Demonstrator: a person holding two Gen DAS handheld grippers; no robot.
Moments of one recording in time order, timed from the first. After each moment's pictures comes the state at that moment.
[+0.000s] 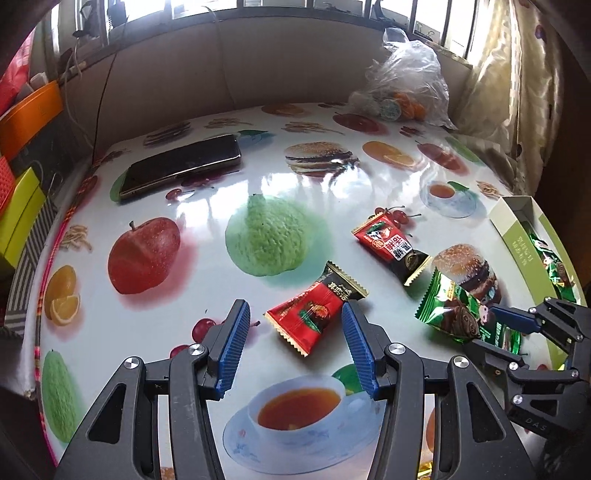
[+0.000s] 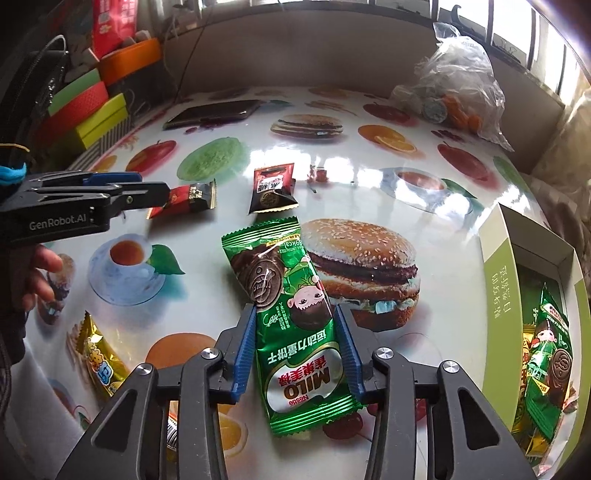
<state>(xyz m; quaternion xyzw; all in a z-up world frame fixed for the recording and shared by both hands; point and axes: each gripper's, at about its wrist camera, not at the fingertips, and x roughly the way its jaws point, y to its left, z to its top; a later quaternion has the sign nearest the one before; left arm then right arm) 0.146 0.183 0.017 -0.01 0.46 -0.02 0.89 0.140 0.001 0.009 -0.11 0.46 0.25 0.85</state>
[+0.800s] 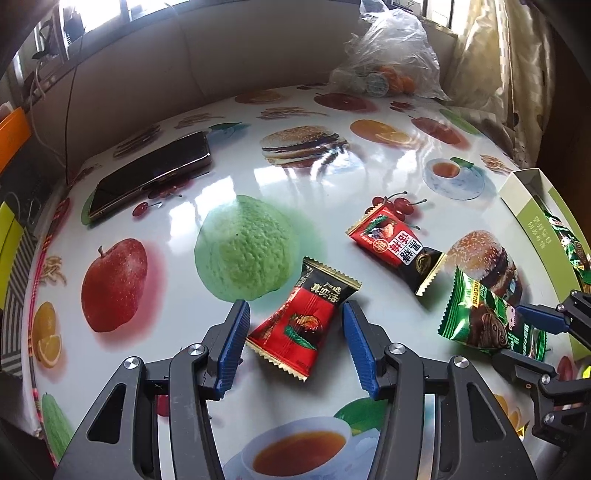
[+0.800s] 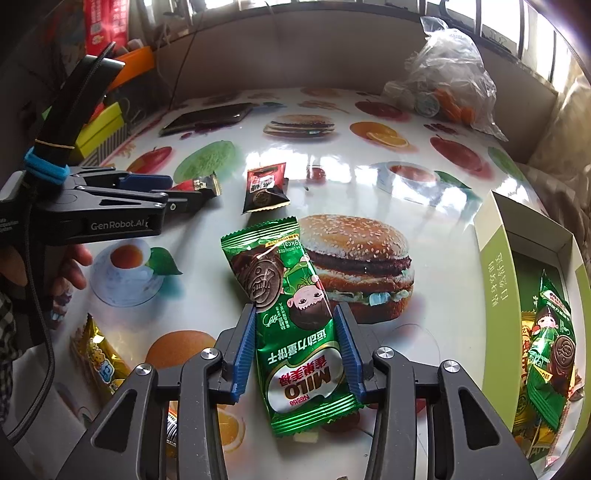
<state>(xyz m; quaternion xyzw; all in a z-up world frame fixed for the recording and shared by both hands) 0.177 0.168 -0.002 0.04 0.48 -0.05 0.88 0.139 -0.004 0.010 -0.09 0.47 0.24 0.85</state>
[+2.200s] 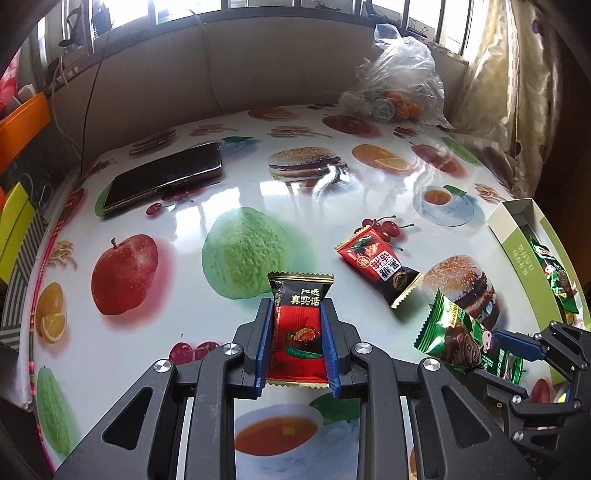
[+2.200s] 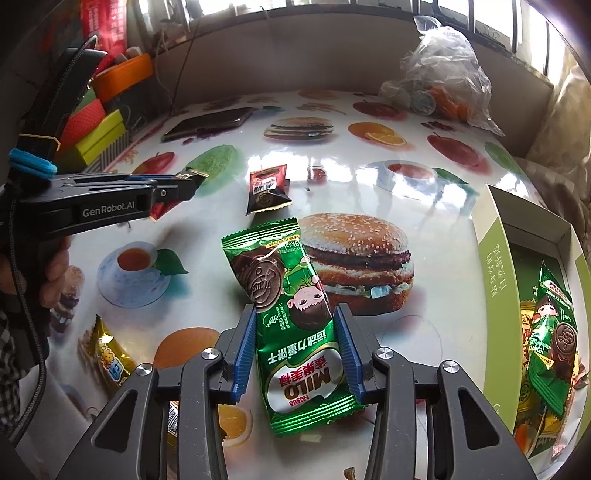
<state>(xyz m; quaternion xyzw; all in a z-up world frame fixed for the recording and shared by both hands) 0.160 0.166 0.020 -0.01 0.45 -0.03 0.89 0.134 -0.008 0.014 -0.07 0.46 0.24 0.85</state>
